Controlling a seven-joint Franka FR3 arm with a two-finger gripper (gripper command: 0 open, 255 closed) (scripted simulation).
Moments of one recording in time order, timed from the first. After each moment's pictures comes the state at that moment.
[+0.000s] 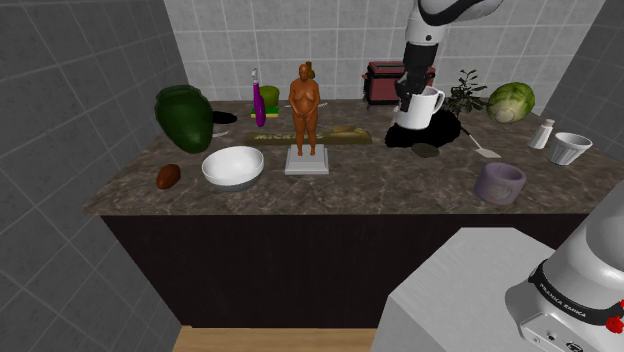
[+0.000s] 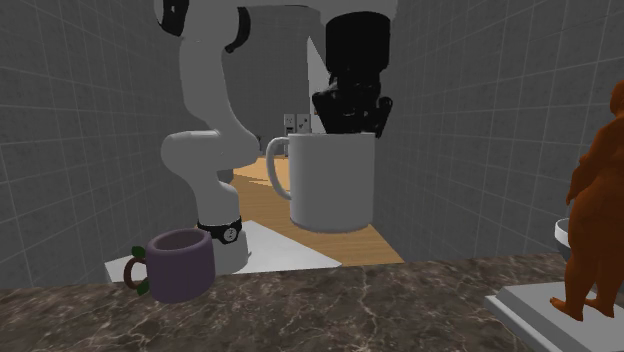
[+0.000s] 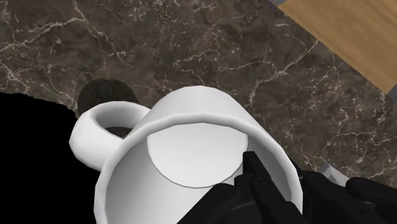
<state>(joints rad) -0.07 -0.24 0.00 -2.11 -0.01 1.91 -0.06</state>
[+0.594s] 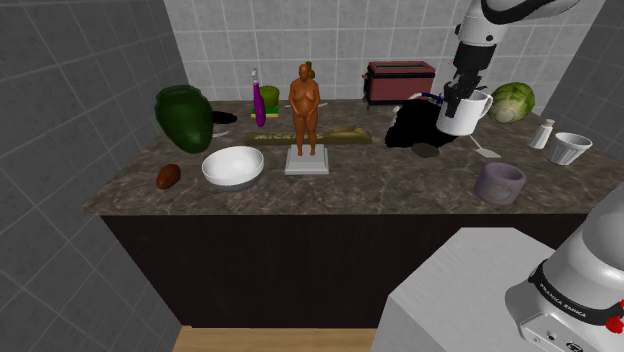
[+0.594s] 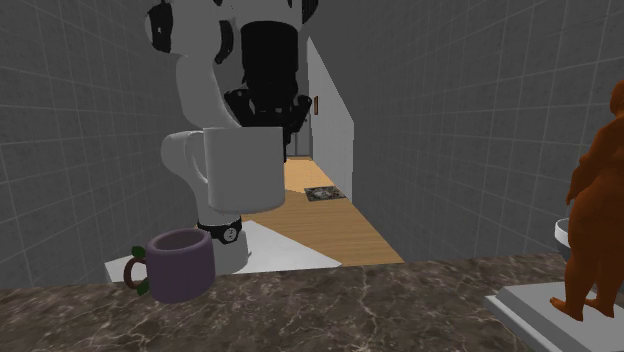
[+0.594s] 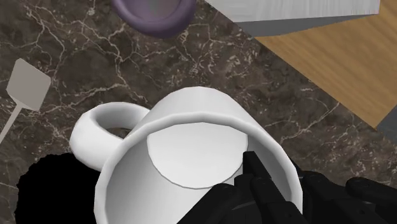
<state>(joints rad) -0.13 -0.55 -0.08 -2.38 -0.05 1.86 -0.17</state>
